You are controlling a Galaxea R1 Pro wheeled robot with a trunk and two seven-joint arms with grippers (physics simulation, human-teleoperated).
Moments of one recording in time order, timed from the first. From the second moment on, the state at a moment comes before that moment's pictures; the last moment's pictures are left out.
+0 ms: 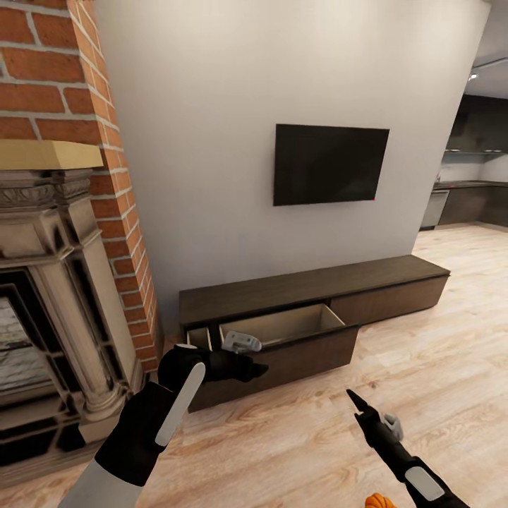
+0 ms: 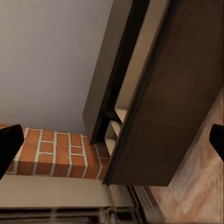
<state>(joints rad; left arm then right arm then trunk) -0.54 -0.06 -0.38 -1.43 0.32 1.04 -0.10 -0.51 -0.16 -0.27 -0.25 -0.90 0.16 0.77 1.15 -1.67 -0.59</state>
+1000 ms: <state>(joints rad) -0.52 -0.06 -0.38 -1.14 0.32 0.84 -0.11 -0.40 -0.17 -0.24 -0.51 -0.64 0.17 0.39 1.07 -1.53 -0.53</state>
